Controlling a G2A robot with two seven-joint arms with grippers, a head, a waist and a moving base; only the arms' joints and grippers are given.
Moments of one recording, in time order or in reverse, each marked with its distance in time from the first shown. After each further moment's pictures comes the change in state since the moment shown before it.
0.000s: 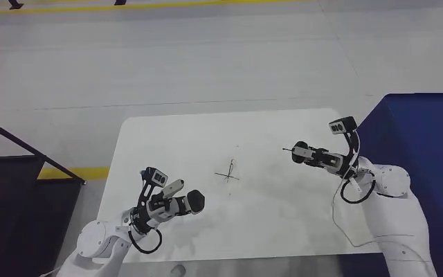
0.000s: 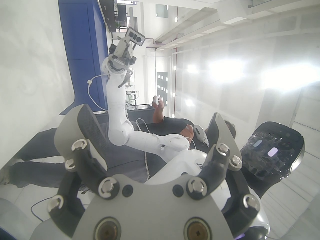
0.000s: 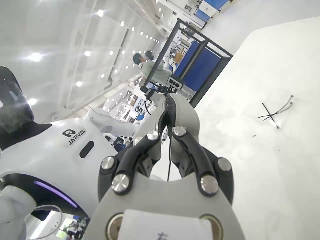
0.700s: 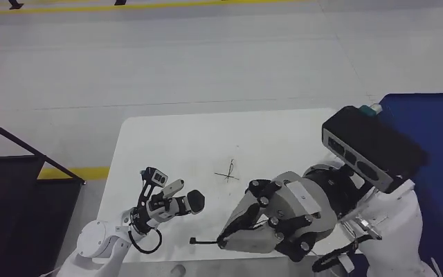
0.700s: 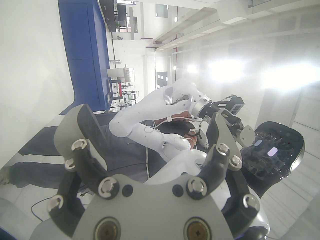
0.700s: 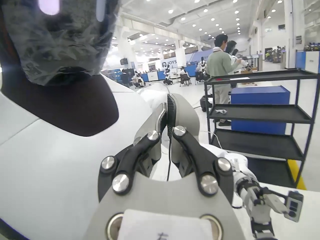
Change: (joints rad) left arm 0.000 0.000 0.000 0.000 0.000 0.000 0.000; right arm 0.246 -0.078 -0.361 -0.836 -0.181 -0.048 -0.429
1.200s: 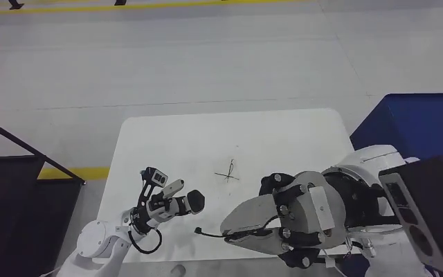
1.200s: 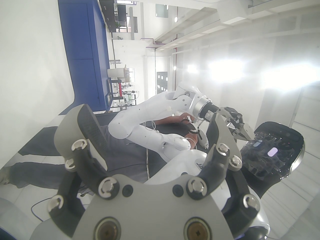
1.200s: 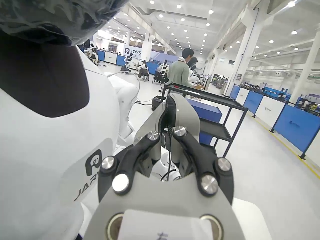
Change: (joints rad) left arm 0.000 0.000 0.000 0.000 0.000 0.000 0.000; right arm -0.027 -0.023 0.053 -0.109 -0.405 -0.226 -0.223
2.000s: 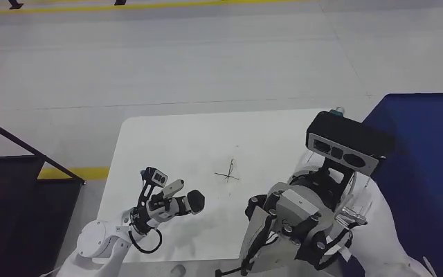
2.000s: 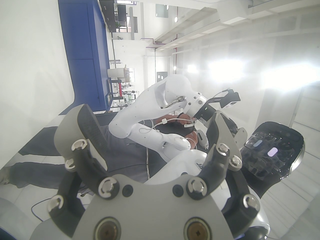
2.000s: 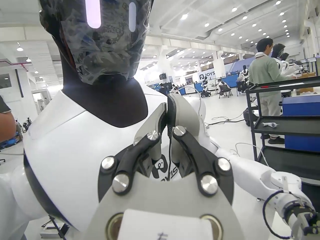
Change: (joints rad) left arm 0.000 0.000 0.000 0.000 0.000 0.000 0.000; right arm 0.027 0.016 -0.191 0.183 0.717 0.060 0.270
